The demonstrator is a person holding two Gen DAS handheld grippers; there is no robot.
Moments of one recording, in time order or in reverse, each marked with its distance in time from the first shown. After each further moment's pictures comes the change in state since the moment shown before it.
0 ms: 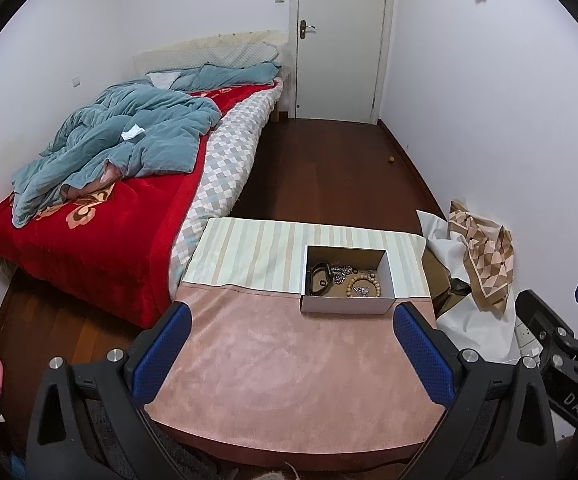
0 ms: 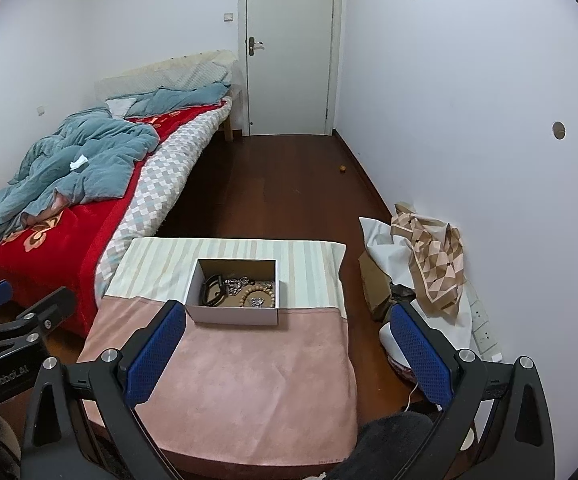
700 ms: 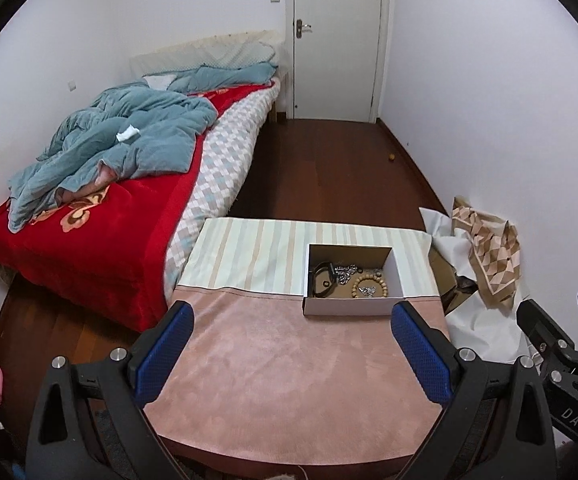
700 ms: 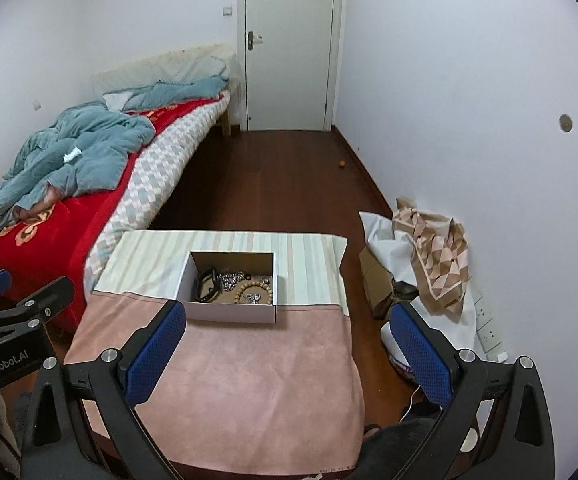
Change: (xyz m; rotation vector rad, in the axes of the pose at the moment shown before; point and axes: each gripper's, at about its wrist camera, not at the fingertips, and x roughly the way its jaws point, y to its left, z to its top) left arm 0.023 -0.001 -0.006 0.021 -0.016 0.003; right arm 0.028 0.005 -0.015 -0.010 0.001 -0.006
